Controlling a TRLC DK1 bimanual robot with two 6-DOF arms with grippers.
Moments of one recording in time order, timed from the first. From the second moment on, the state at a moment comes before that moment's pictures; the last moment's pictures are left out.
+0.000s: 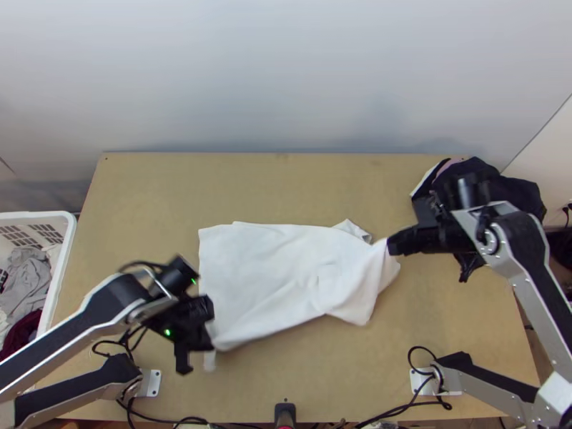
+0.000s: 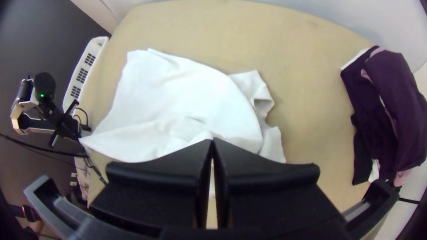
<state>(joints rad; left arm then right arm) -0.73 1.08 0.91 -1.21 0.51 0.43 0.28 1.22 1.30 -1.12 -0.37 -0.02</state>
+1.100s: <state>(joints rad) -0.60 1.24 0.81 -0.92 0.09 0.60 0.27 1.34 1.22 -1.06 -0.35 -0.07</state>
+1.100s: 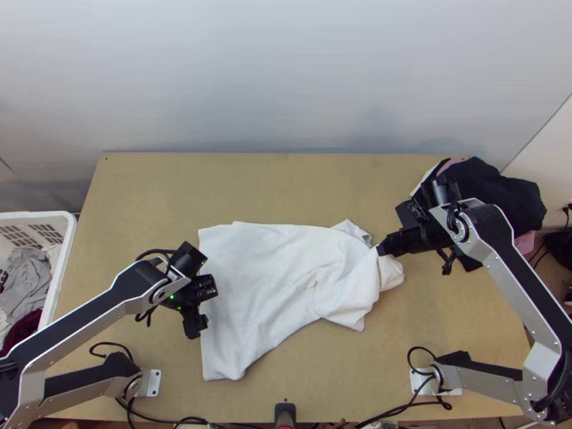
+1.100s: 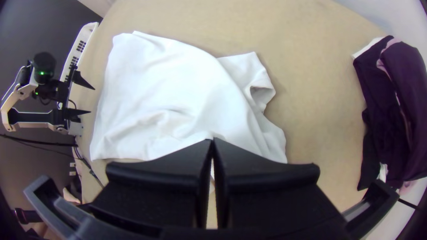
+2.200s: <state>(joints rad) -0.66 1.30 0.67 -0.73 0.05 0.59 0.27 1.36 1.27 -1.01 -0.35 -0.06</state>
